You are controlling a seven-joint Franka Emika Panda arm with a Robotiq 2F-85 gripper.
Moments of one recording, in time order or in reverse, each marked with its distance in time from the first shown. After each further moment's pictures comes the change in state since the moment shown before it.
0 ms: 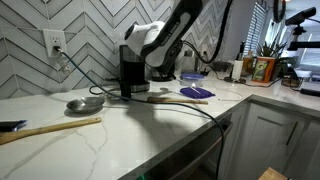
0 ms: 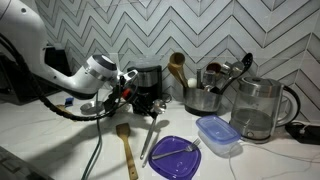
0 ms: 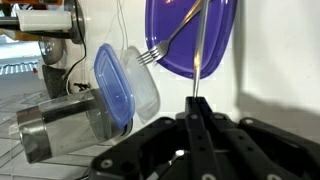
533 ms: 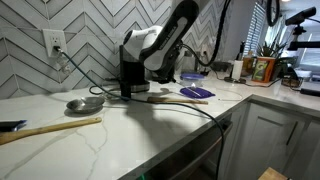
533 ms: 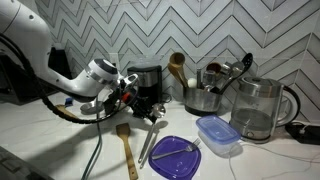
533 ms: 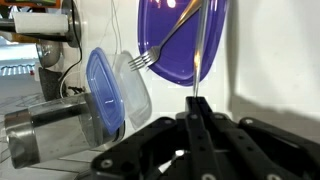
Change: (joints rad) arm 0.000 0.033 0.009 0.007 0.005 -0.022 0.000
